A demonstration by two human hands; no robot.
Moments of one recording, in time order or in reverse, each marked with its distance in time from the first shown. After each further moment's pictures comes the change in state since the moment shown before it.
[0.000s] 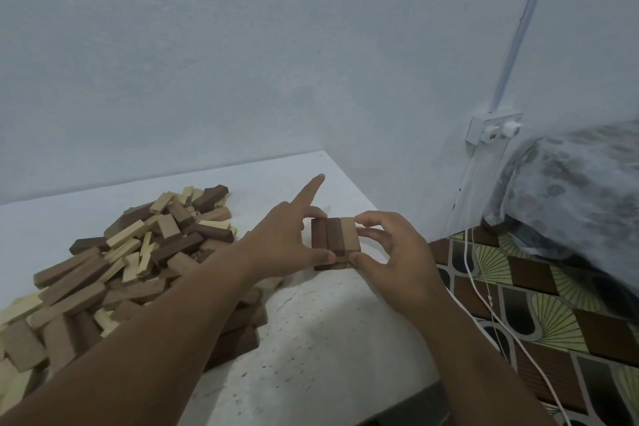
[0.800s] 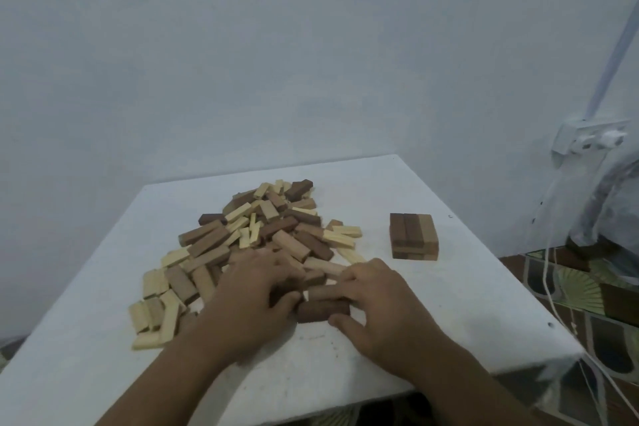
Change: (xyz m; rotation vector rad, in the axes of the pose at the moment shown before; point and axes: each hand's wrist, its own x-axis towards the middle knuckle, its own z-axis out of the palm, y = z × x) left_hand -0.180 -0.038 -0.040 0.362 0.181 -0.141; right_hand -0.062 -0.075 0.080 -0.433 -0.480 -0.375
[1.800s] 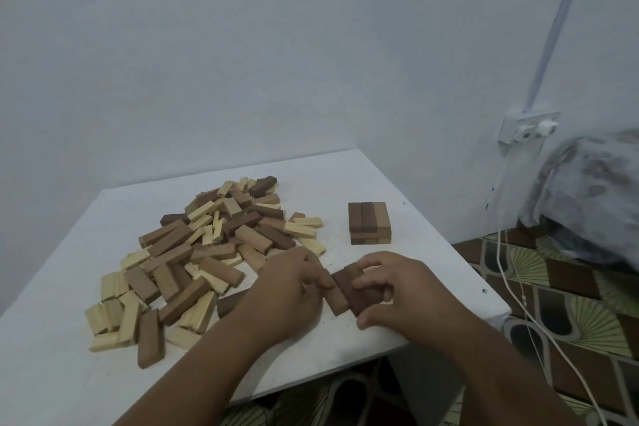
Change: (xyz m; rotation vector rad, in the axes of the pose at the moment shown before) left_hand 0.029 0.065 0.050 -0.261 0.068 0.163; right_hand -0.048 0.033 -0.053 0.218 -0.069 0.364
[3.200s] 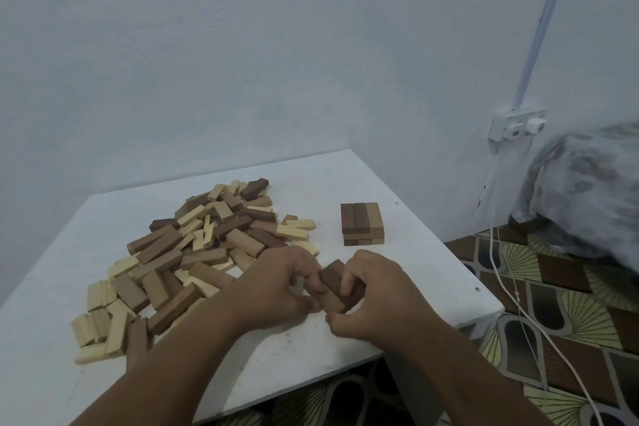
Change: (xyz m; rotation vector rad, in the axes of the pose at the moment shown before) left_hand 0.015 -0.001 -0.023 -0.122 -0.207 -0.004; right_hand 0.006 -0.010 0.025 -0.015 0.180 -0.057
